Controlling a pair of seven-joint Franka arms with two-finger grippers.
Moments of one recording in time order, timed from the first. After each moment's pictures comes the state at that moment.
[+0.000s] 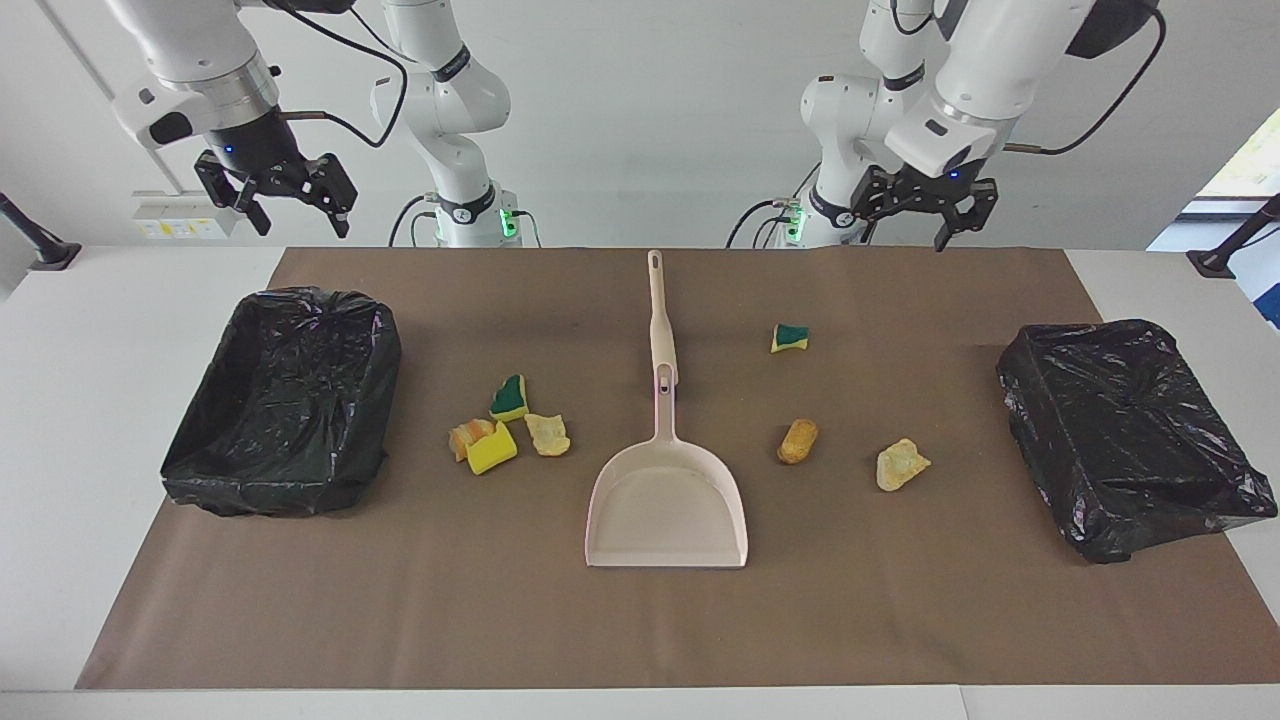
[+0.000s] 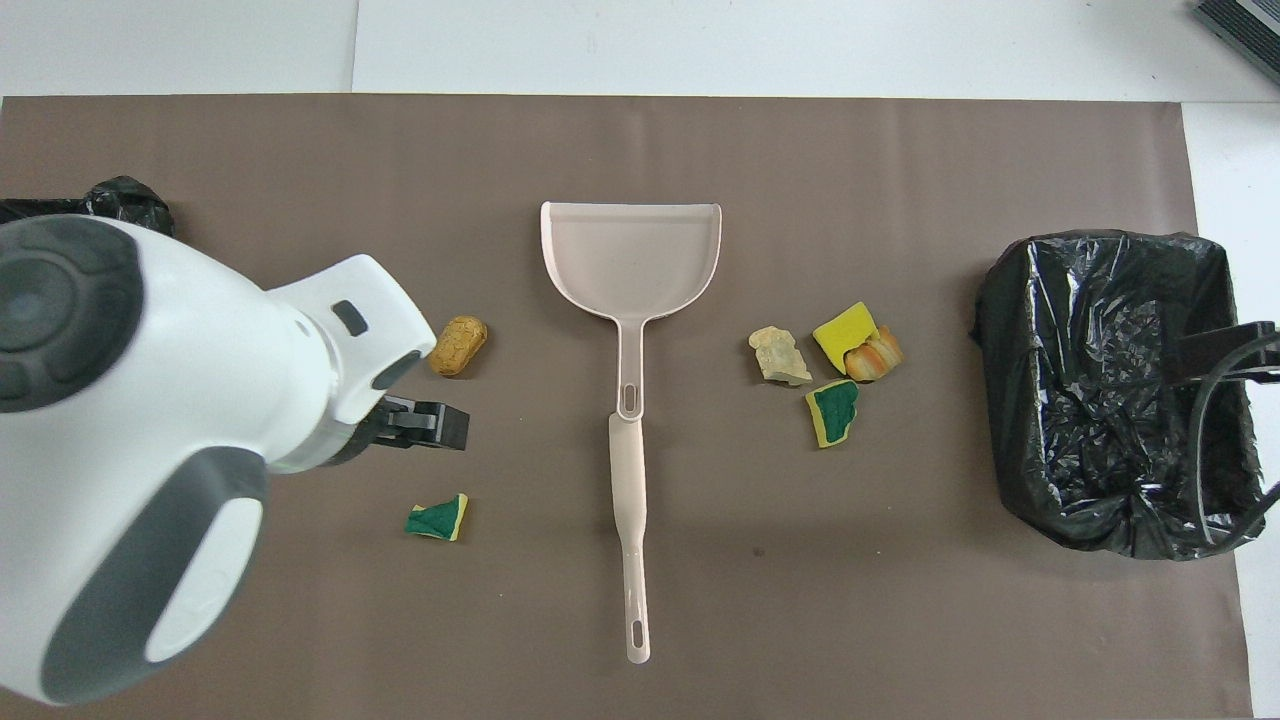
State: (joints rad) left arm -0.60 -0.08 0.00 -1.87 -0.02 1.77 -0.44; right arm 0.07 -0.08 -0.12 -1.57 -0.02 1.48 0.00
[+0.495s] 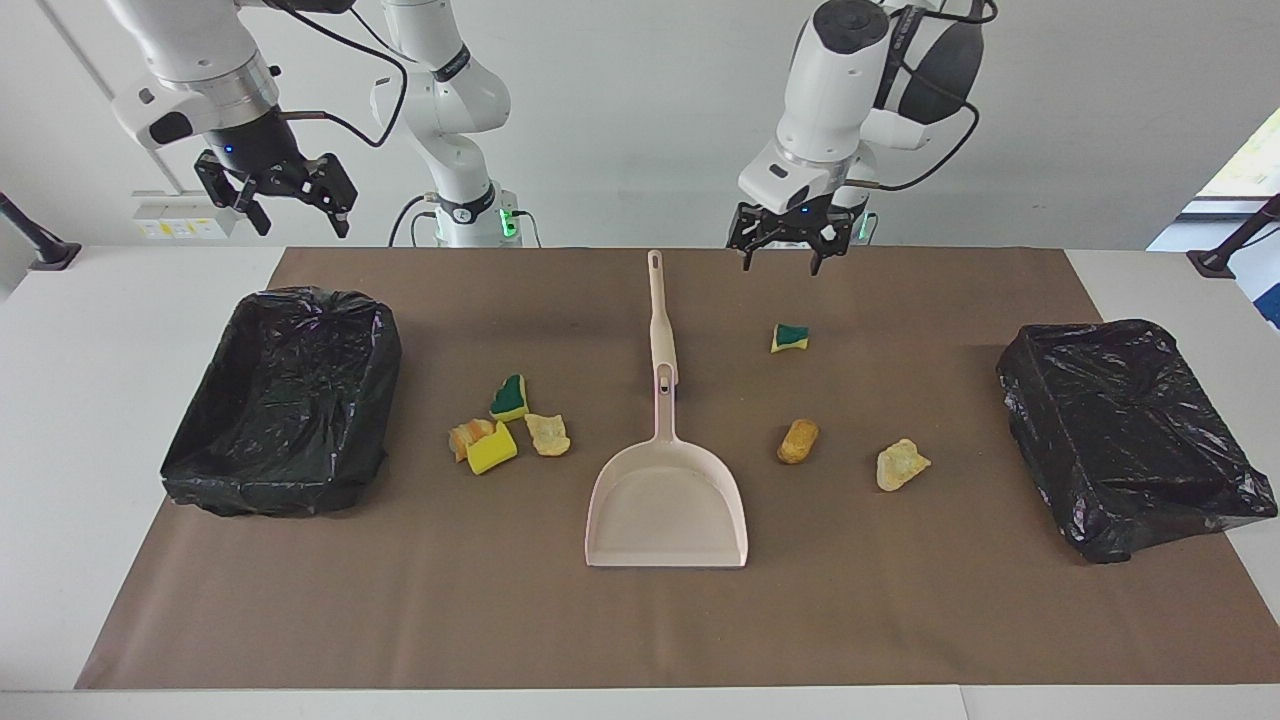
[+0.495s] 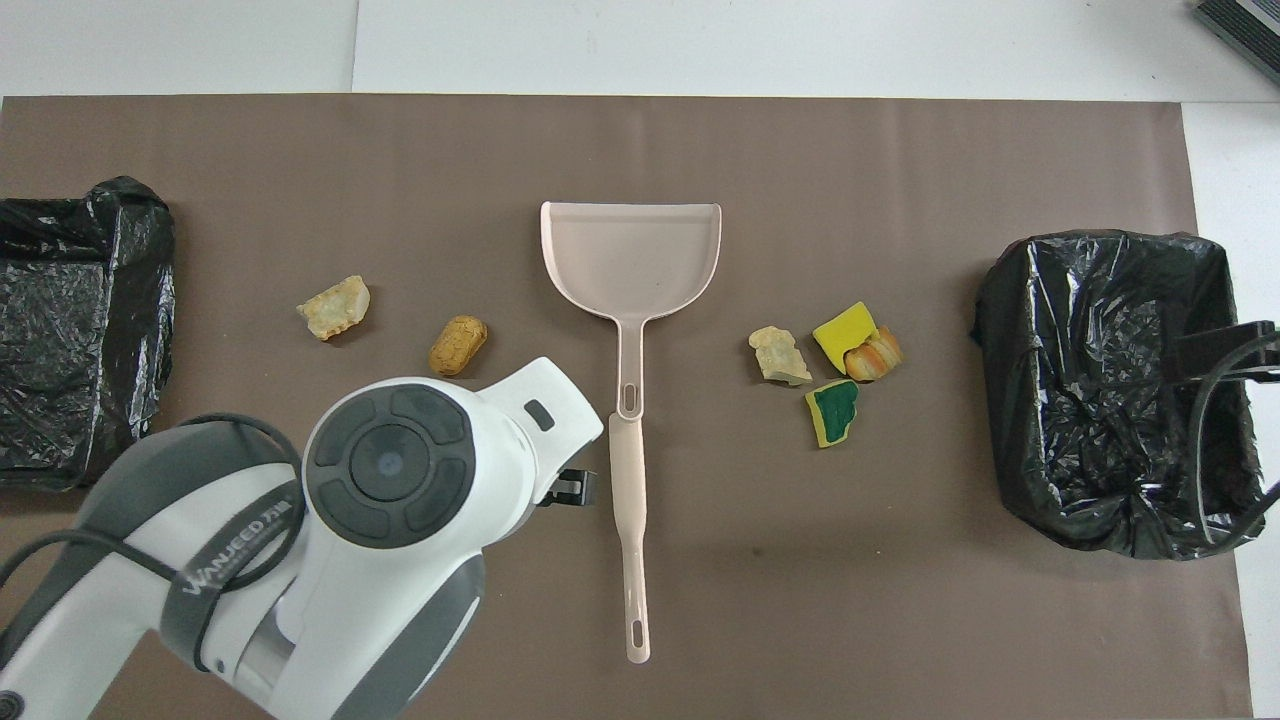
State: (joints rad) left arm -0.83 -0.05 0.00 -2.07 -0.02 2.00 -0.66; right arm 0.07 -0.08 -0.12 -1.57 -0.02 1.48 0.00
